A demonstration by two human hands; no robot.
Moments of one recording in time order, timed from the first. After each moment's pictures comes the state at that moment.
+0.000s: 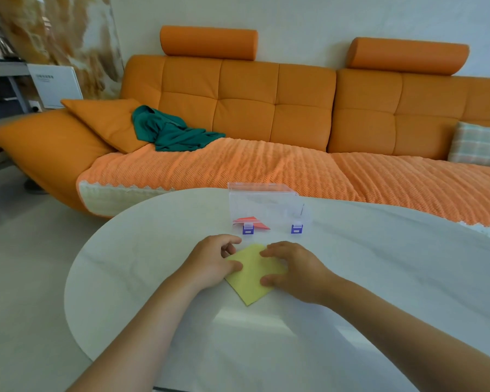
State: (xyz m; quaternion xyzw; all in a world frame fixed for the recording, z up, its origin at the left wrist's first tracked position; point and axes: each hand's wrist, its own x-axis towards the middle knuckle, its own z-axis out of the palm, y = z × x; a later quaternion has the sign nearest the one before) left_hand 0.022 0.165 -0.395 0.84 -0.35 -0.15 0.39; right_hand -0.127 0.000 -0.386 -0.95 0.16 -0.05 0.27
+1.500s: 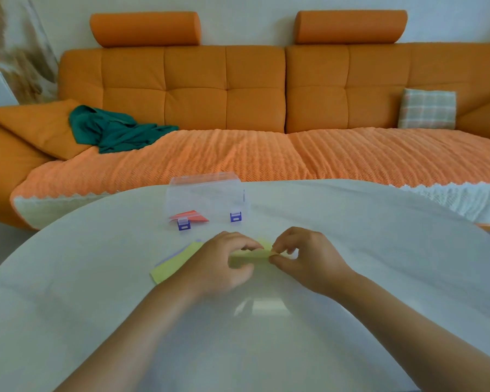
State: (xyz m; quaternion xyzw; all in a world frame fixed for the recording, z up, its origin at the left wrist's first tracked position) left_hand -0.081 0.086 -0.373 0.75 -0.56 -0.13 0.34; right_hand -0.234 -0.071 -0.375 -0.92 0.20 -0.20 0.27
